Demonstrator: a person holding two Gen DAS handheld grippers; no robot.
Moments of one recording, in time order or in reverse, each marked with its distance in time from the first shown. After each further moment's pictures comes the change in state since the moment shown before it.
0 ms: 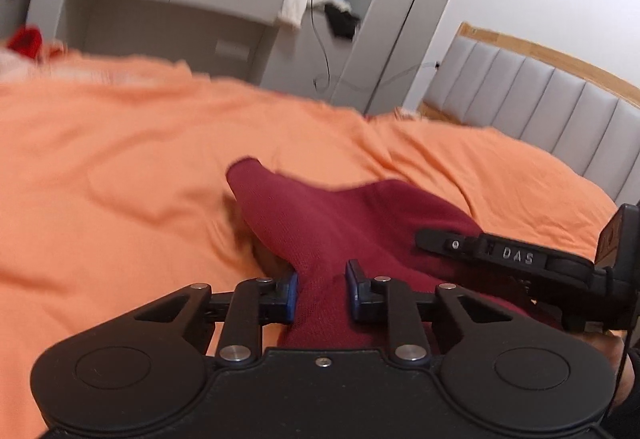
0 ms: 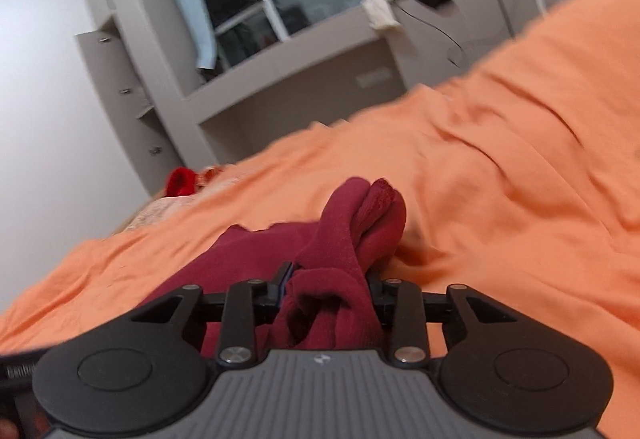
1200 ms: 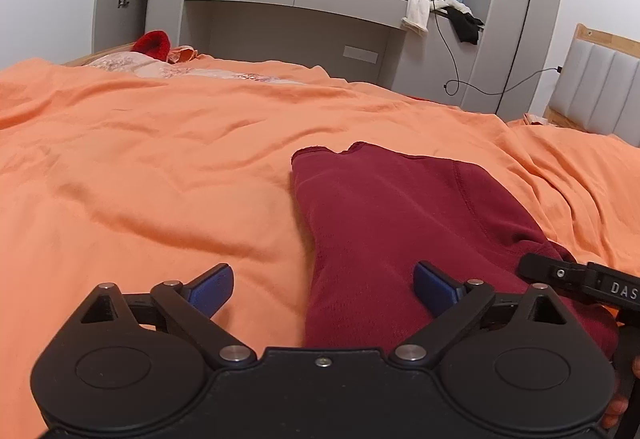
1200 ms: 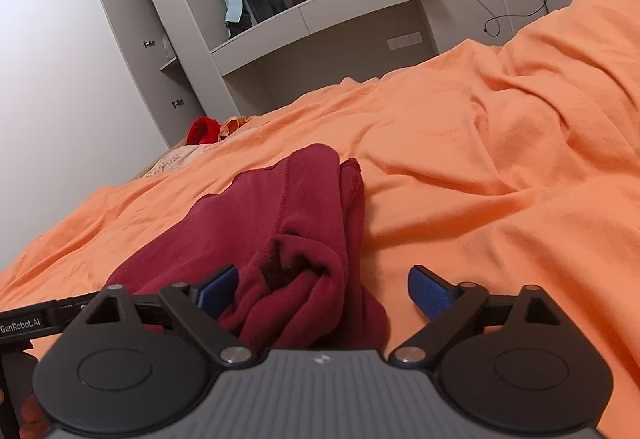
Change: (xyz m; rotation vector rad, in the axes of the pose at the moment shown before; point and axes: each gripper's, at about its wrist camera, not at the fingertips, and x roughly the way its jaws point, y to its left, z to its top) left arm -0.047 0.042 -0.012 -0.063 0.015 0.398; right arm 0.021 0.031 -0.029 -0.036 0.129 0.038
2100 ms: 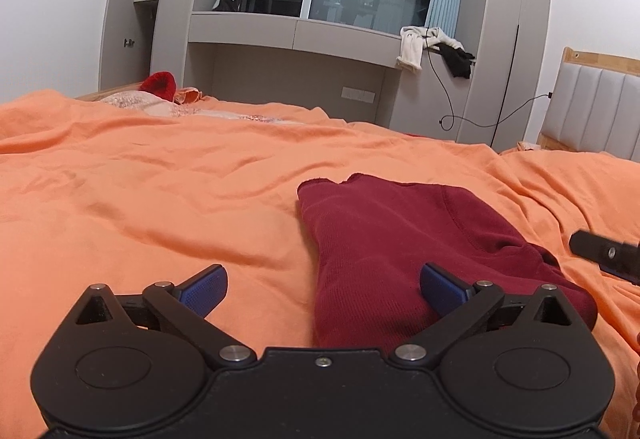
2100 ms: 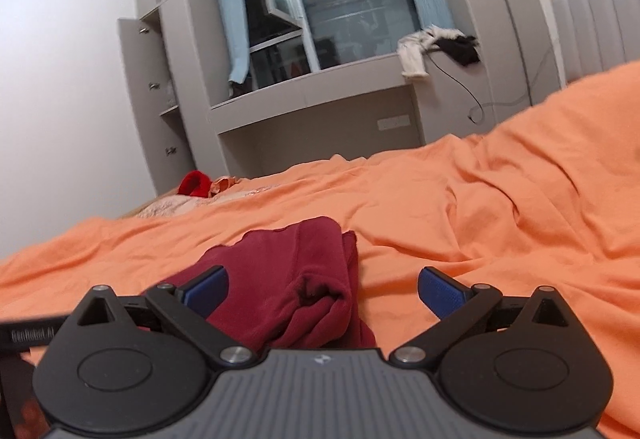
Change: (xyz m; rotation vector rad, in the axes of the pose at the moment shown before) left arm -0.042 0.001 -0.021 0.030 -0.141 0.006; right arm -0.070 0.031 -0.016 -0.137 -0.234 -0.073
